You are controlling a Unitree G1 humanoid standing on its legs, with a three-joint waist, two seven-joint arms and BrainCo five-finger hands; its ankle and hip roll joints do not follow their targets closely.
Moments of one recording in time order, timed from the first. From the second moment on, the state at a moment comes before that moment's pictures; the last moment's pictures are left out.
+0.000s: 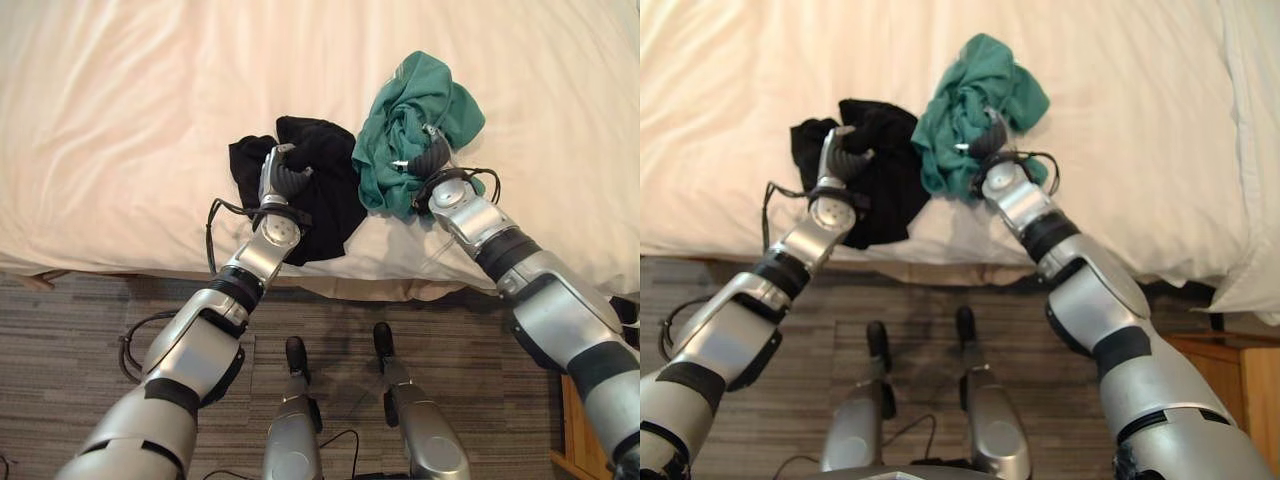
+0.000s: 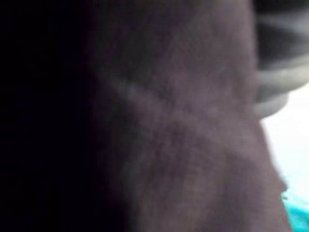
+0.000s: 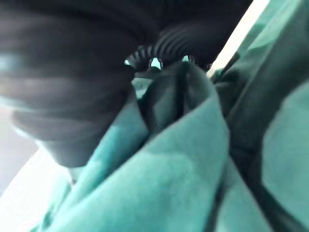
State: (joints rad) left arm -0.99 0.41 -0.56 0.87 -0.22 -0.07 0.36; right arm -1.24 -0.33 0.69 0.91 0.35 0.24 -0.40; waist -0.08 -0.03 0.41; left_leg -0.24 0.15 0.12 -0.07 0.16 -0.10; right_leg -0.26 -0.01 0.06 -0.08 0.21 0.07
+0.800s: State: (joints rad) left arm -0.32 0.43 -0.29 0.03 -0.40 -0.21 0.40; right arm -0.43 -0.45 0.42 0.05 0.47 -0.03 -0.32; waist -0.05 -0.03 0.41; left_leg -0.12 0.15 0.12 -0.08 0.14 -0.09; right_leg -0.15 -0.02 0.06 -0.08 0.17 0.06
